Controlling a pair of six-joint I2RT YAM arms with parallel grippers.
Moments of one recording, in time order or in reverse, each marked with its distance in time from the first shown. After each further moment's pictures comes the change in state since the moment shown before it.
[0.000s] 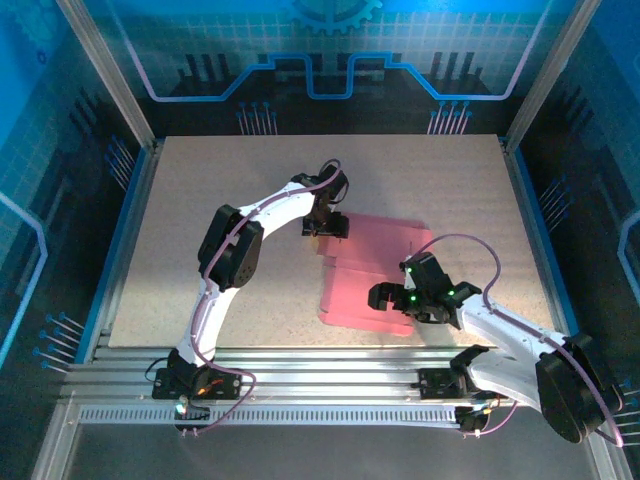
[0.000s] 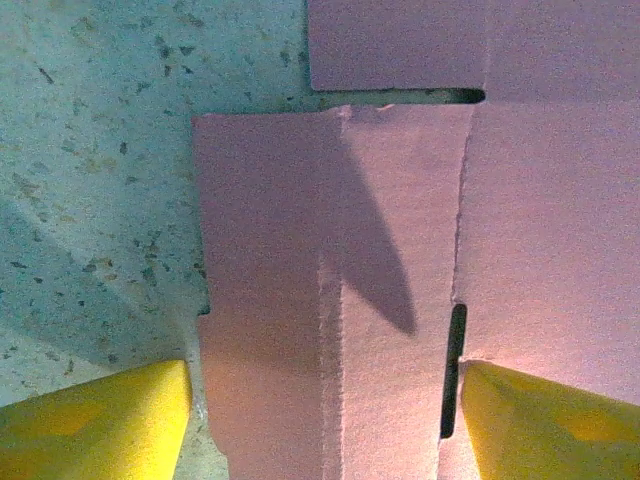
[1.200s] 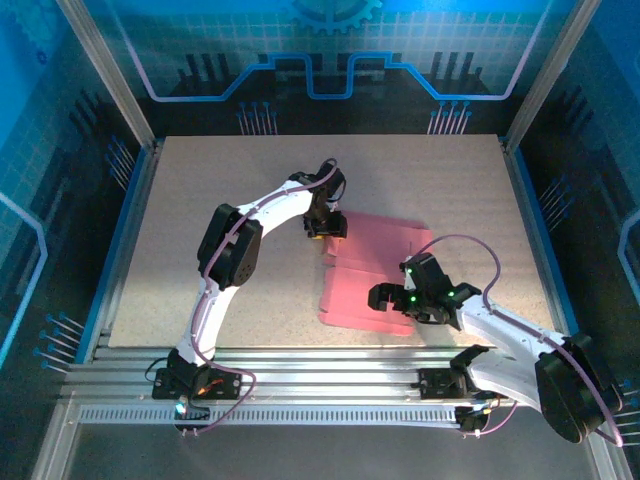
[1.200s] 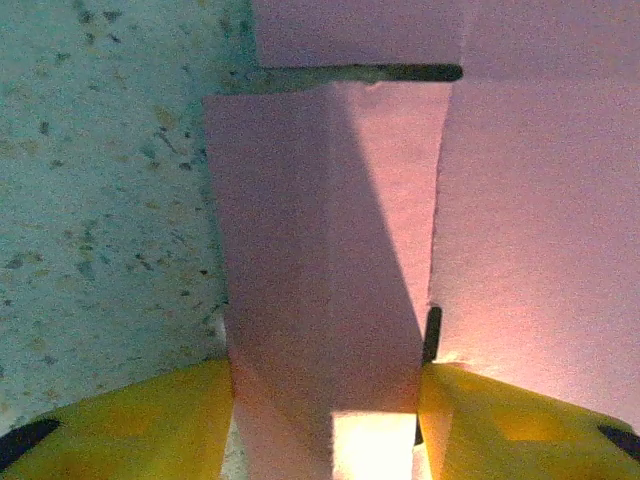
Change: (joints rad) left arm 0.017 0.009 0.010 -0.005 0.119 0.001; right arm 0.000 0.000 -0.011 0.017 -0.002 0.000
